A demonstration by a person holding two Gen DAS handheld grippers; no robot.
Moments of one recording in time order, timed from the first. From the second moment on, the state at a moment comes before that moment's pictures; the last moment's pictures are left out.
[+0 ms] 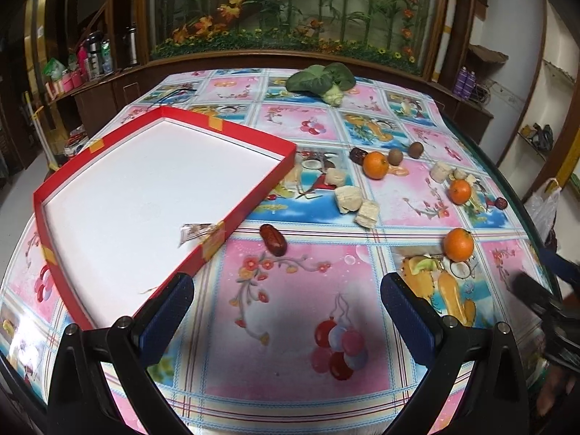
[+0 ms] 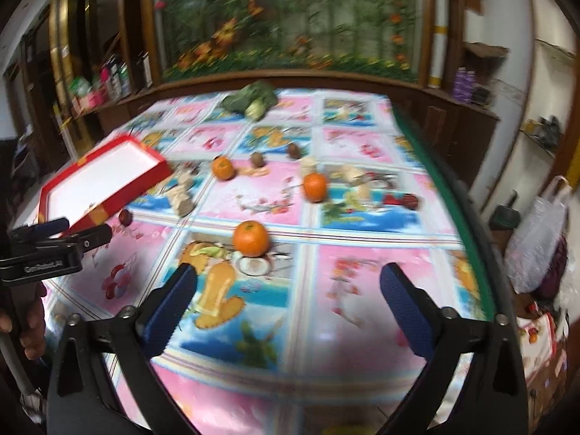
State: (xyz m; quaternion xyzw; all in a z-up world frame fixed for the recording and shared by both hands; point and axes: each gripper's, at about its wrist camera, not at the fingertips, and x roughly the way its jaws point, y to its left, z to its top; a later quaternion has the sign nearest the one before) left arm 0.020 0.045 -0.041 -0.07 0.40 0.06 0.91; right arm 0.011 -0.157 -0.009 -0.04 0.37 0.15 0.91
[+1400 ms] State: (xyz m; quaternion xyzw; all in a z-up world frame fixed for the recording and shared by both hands) left arm 0.068 0.015 -0.044 -0.05 0.39 0.01 0.92; right arm 0.058 -0.172 -0.047 0.02 0.42 0.19 0.89
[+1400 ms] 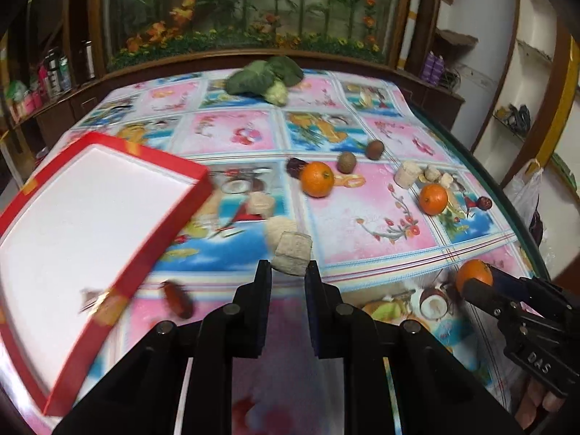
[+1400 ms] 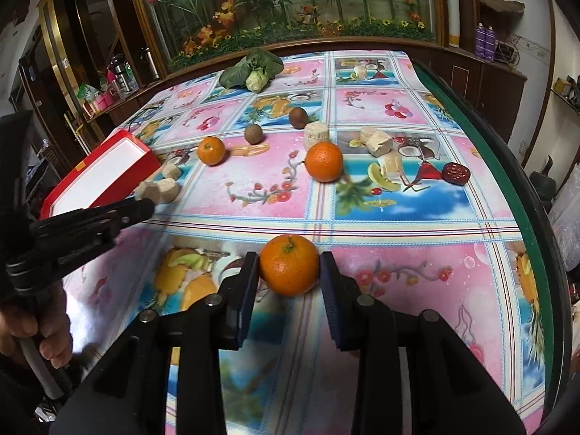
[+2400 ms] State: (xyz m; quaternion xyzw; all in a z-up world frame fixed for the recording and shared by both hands) left arm 0.037 0.235 -0.034 -0.13 0.39 0.23 0.88; right arm 0.118 0.097 -0.010 -0.05 0.41 0.35 0.84
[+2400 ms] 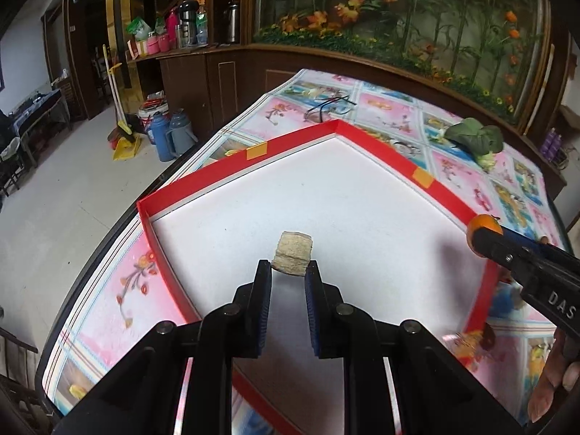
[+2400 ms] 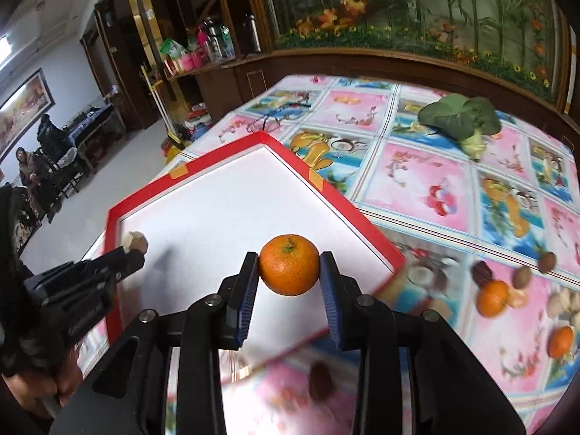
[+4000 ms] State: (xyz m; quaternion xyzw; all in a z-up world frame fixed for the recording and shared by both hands) left arm -0.038 0.188 0.015 -0.16 0.26 0.31 0.90; right arm 0.080 -0.030 0.040 0.03 0.30 0.29 0.91
